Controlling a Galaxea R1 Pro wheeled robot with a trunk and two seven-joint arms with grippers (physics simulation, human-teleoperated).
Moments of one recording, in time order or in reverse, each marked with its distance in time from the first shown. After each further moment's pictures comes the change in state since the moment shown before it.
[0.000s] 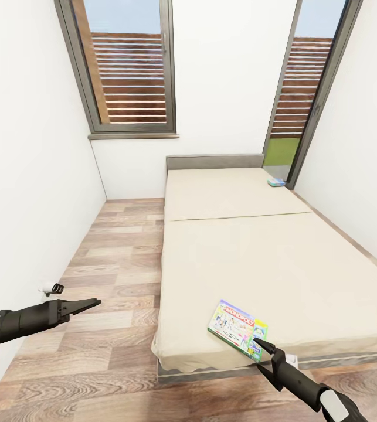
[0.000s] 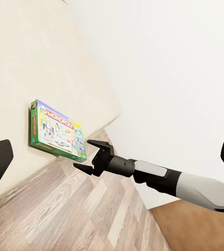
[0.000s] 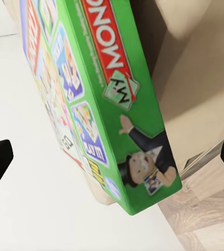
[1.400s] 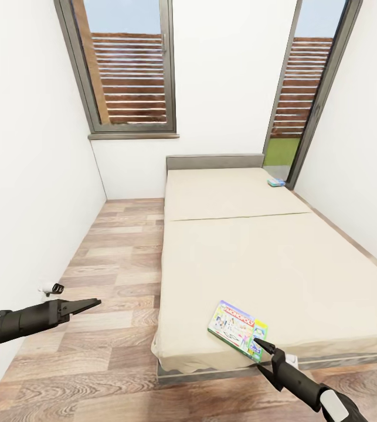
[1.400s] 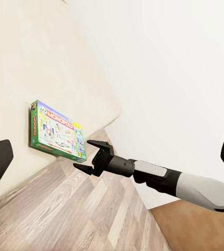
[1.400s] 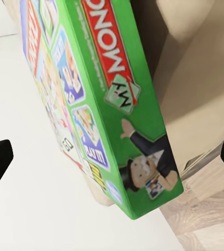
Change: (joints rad) left arm 0.000 0.000 0.000 0.000 0.000 0.000 0.000; right arm 0.000 0.000 0.000 0.000 0.001 -0.001 -0.001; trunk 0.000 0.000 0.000
